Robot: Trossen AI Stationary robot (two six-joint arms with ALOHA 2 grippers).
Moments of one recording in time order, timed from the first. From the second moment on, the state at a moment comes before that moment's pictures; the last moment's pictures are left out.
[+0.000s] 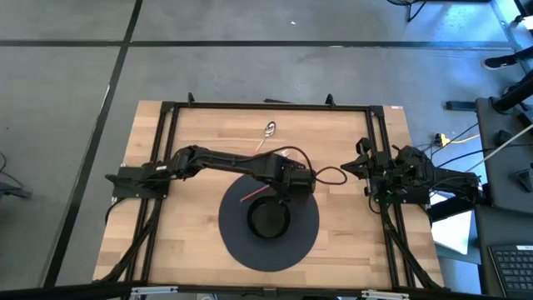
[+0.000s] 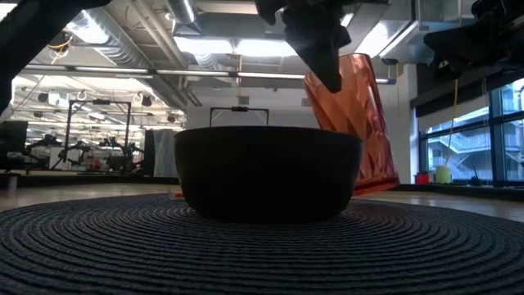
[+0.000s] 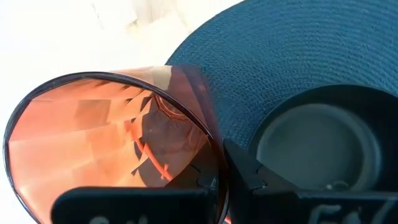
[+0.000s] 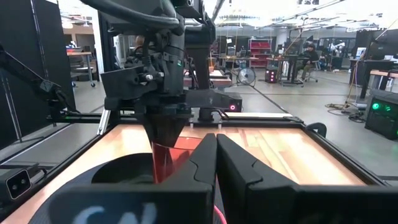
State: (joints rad) left arm -0.12 2.32 2.35 -1.23 -0.06 0.36; right arm -0.11 0.01 0.12 -0.02 -0.15 0.00
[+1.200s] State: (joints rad) left arm -0.15 2.35 2.35 -1.21 -0.17 0.50; right arm -0.11 0.01 0.12 -0.03 -0.15 0.01
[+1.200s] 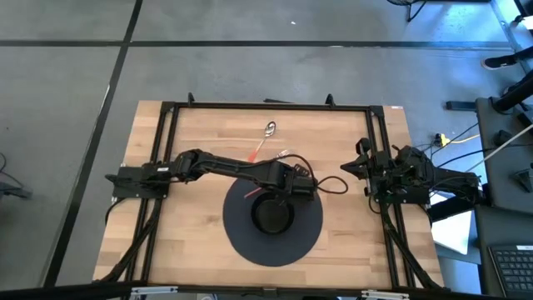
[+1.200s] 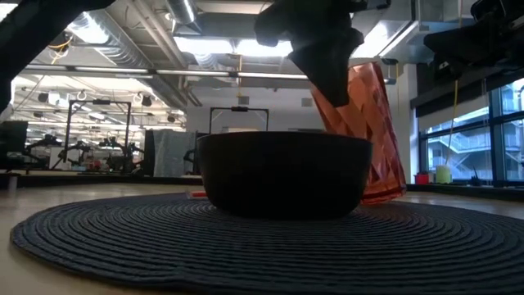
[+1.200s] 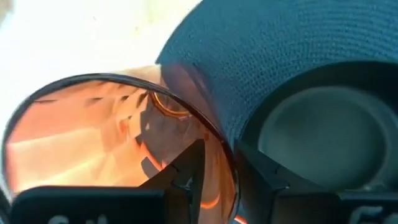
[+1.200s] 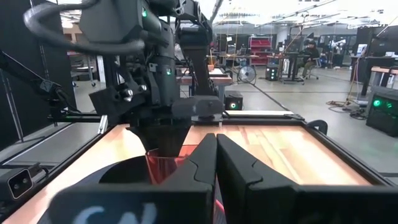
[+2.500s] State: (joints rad) left arm -0.20 1.85 2.25 -1.30 -0.30 0.24; right arm -0.11 0.01 0.12 -0.02 -0.15 0.02
